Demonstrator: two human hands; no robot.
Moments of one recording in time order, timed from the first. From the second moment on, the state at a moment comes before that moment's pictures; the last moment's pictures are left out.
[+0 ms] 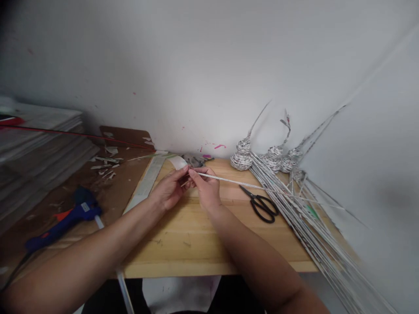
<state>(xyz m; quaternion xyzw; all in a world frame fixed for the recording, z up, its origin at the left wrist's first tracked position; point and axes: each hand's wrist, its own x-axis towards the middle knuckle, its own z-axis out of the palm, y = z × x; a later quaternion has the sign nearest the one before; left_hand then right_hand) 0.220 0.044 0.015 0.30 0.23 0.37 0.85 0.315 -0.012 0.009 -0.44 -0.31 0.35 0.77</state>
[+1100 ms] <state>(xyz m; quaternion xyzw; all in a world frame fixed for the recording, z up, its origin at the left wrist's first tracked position) 0.215 0.078 0.007 0.30 0.24 0.48 0.79 0.304 -0.031 0.022 -0.57 -0.51 0.36 0.53</state>
